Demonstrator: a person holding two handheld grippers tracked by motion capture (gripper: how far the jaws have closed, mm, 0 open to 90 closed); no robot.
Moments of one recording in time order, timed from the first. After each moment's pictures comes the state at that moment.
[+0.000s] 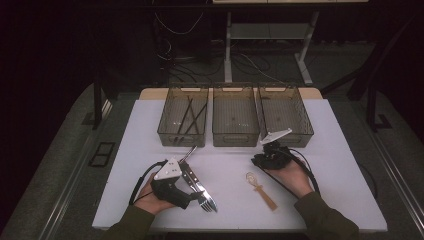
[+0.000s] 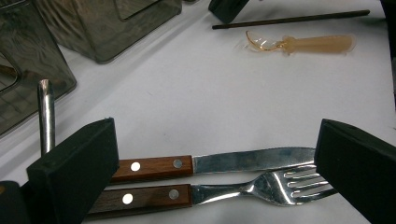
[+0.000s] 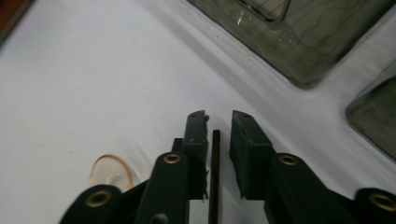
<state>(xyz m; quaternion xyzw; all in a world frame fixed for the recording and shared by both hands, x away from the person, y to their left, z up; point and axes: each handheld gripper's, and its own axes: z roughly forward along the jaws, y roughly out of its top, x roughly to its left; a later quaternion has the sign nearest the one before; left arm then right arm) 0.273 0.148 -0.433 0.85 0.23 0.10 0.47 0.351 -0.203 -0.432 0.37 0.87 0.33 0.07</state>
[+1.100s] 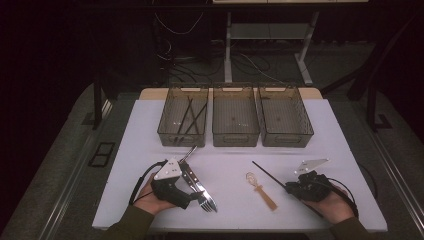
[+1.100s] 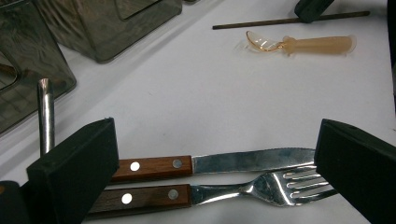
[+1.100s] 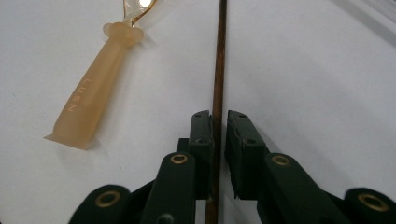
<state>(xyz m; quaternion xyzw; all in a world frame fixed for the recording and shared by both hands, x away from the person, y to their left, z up) 0.273 0.148 -0.433 0.85 0.23 0.10 0.47 0.266 -0.279 -0.437 0.36 0.88 0.28 0.08</state>
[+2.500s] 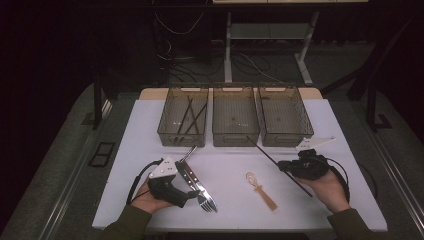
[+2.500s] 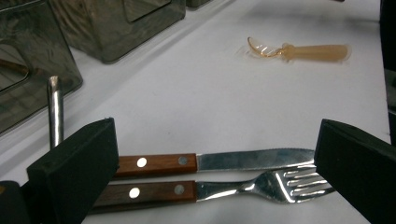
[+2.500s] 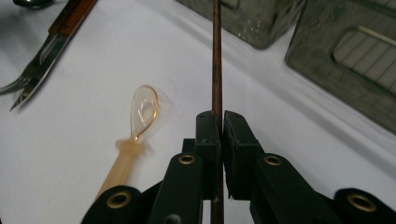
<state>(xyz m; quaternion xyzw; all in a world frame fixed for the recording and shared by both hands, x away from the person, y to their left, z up) 0.274 0.158 -0.433 0.84 0.24 0.09 0.48 0.303 -0.271 -0.399 0.39 0.84 0.38 0.07</state>
